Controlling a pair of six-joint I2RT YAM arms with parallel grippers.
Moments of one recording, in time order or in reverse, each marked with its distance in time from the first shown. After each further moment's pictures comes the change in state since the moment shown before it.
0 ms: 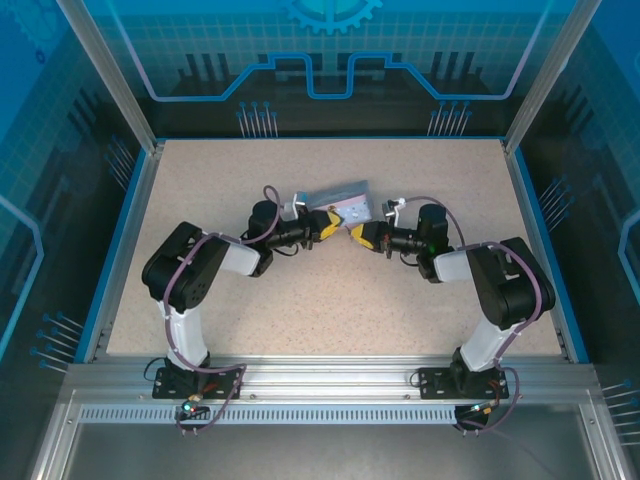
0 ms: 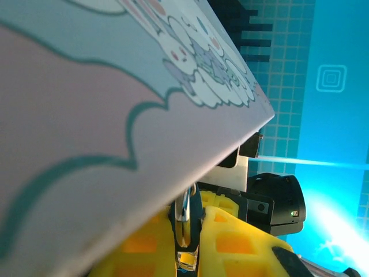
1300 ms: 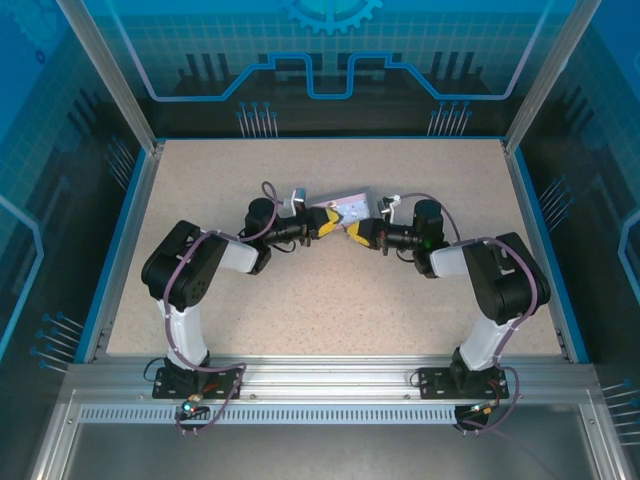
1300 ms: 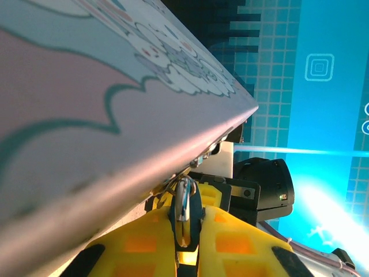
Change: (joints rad) left arm 0.019 0.006 0.016 0.031 0.057 -0.006; right arm 0.017 0.043 0.051 -0.022 -0.001 0.001
